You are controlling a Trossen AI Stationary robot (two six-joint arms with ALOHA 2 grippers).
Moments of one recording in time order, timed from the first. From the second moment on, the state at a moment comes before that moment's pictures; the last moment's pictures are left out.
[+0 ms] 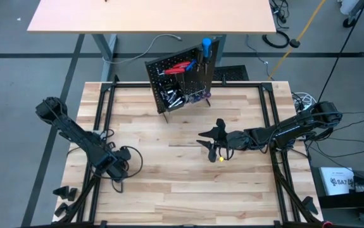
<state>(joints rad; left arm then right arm) -0.73 1.26 0.56 -0.90 -0.15 -1.20 0.21 1.36 0.64 0.39 0.45 0.29</state>
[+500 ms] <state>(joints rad) -0.72 1.26 0.73 -1.05 -0.30 -1.14 0.21 1.36 0.64 0.39 0.45 0.30</state>
